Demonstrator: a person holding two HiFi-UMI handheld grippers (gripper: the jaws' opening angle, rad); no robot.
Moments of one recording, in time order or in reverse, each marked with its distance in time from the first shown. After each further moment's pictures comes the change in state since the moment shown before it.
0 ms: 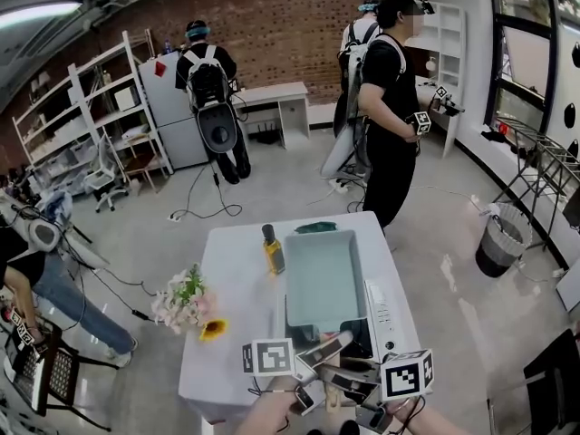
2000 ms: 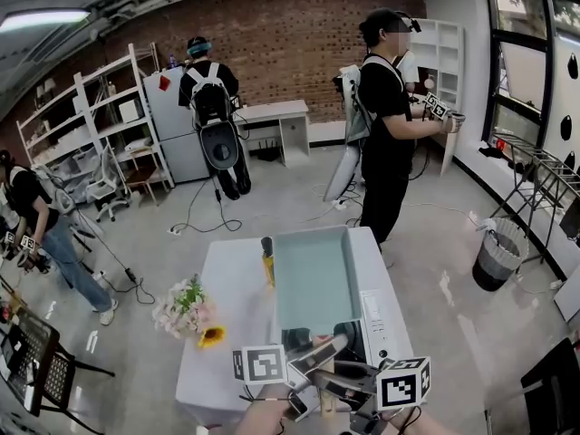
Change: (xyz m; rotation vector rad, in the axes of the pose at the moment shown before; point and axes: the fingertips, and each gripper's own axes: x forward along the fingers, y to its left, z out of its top) left arm -0.009 -0.042 0.007 0.124 -0.042 -0.036; right arm -0.009 0.030 0.006 -0.109 -0.037 0.029
